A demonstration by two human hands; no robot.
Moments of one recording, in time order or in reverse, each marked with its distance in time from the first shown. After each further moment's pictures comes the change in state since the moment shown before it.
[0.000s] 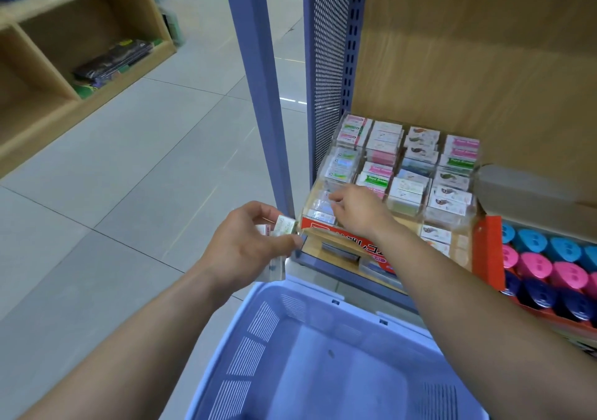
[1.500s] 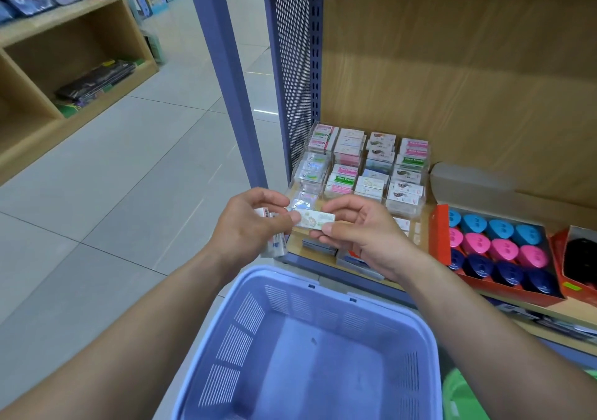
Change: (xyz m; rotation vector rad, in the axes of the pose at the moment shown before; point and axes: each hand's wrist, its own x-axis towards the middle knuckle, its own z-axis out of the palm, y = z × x) left_hand -0.021 0.026 0.024 -0.196 -0.048 0.128; right_hand -0.146 -0.037 -0.072 1.512 -0.071 0.114
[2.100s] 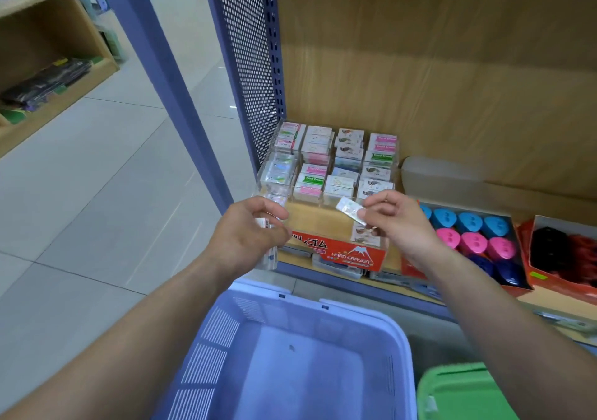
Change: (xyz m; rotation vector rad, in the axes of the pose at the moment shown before) left_hand 0.024 -0.003 0.048 0.209 -0.088 0.005; right_hand 0.004 -0.011 -0.112 -0.445 0.405 -0.014
